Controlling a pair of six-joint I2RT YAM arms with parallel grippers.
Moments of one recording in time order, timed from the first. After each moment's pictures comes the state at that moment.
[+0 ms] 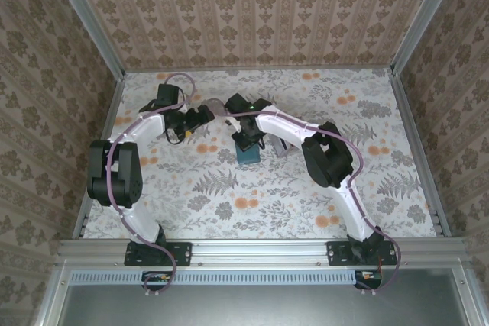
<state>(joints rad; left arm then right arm) -0.18 1.74 1.19 -0.45 0.42 -0.54 0.68 2.29 1.91 -0.92 0.02 0.04</state>
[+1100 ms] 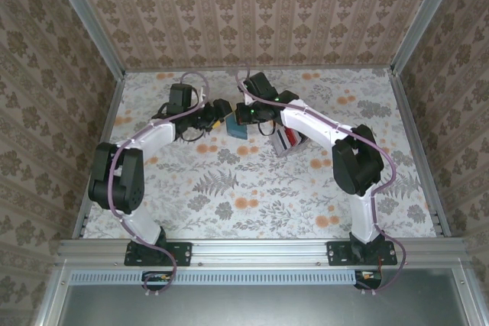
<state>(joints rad) -0.31 1.71 1.10 -0.06 0.68 -0.78 0.60 2.02 1.72 -0.53 -0.17 0.44</state>
